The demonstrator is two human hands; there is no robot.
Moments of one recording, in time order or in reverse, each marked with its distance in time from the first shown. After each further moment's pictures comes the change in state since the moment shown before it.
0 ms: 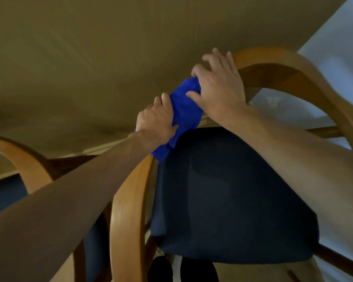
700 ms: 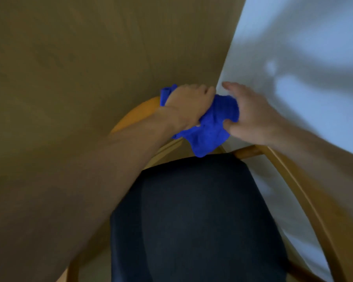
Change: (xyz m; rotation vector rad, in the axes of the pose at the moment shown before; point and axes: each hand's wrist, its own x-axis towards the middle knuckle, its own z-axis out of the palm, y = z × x) left_hand 0.124 0.247 -0.048 0.345 0.106 0.814; right_hand -0.079 0.233 -0.057 0.378 -0.090 0.323
